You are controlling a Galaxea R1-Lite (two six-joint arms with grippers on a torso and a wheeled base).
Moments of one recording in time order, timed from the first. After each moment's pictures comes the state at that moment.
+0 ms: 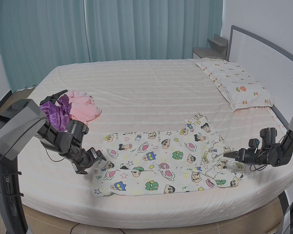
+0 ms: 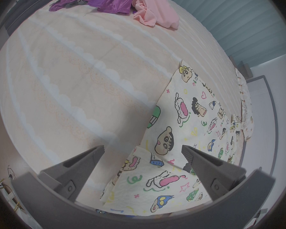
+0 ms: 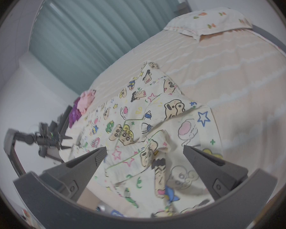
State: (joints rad) left arm -0.14 2.27 -1.17 0.00 -0.16 -0.78; right arm -0.13 2.18 -0.67 -0.78 0.56 0.29
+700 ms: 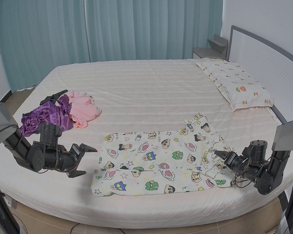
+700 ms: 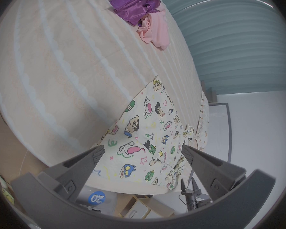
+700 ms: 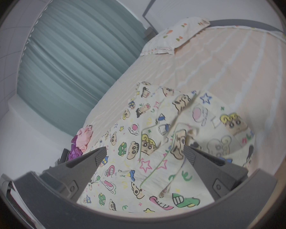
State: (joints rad) left arm -0.07 2.00 -0.68 -0.53 -0.43 -1.04; right arm 0.18 2.26 -0.36 -1.41 0.04 0.81
